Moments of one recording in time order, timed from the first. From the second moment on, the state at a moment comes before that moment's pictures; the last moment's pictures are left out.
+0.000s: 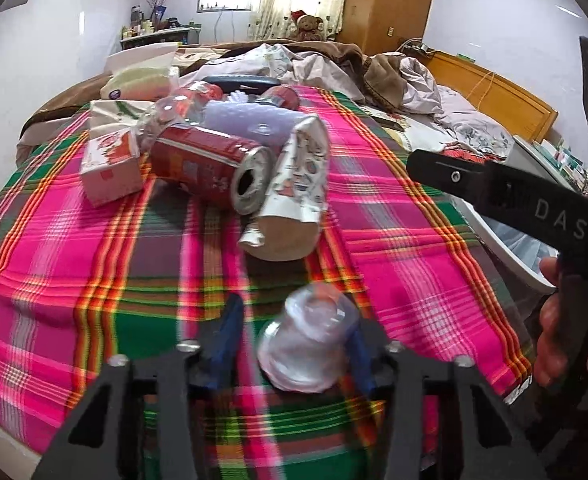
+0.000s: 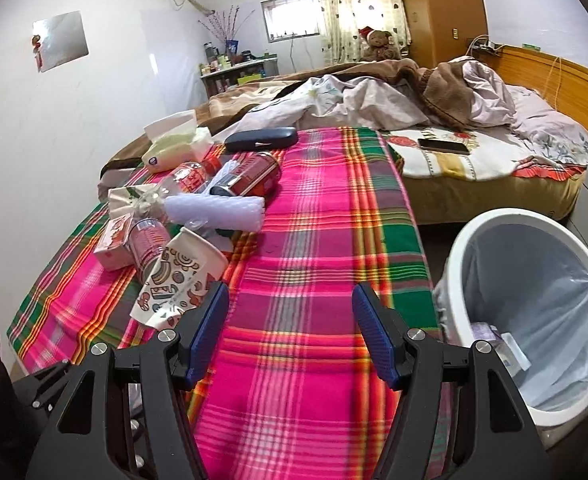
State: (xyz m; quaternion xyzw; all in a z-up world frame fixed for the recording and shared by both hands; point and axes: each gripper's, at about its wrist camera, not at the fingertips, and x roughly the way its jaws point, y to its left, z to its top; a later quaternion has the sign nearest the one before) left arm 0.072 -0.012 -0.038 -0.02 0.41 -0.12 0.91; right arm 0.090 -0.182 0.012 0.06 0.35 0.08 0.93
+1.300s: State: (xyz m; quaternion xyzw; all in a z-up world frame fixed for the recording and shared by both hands) left arm 0.088 0.060 -0.037 -0.05 0.41 -0.05 0.91; right arm 0.118 -0.121 -0.019 0.09 0.42 0.10 0.90
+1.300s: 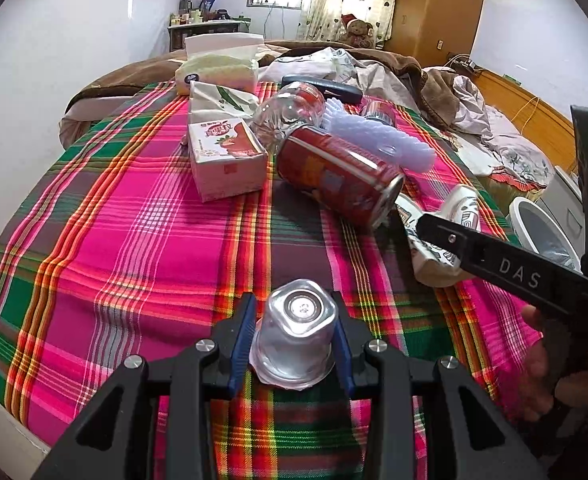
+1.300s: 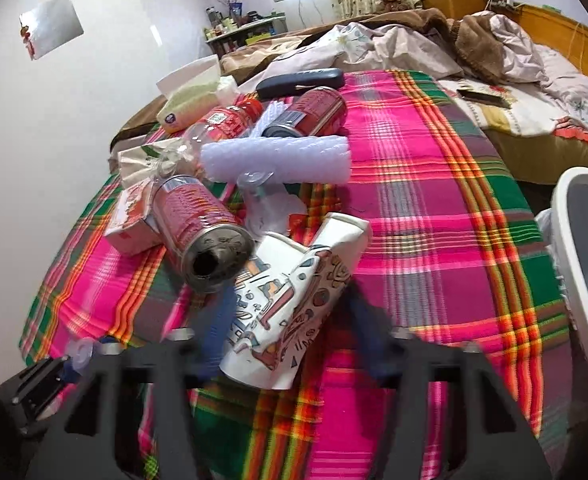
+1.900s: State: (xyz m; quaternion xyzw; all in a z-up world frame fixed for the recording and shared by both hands) left arm 0.082 0.052 -0.028 -0.04 0.41 -0.06 0.91; right arm 0.110 -0.128 -0.011 0.08 0.40 0.09 0.91
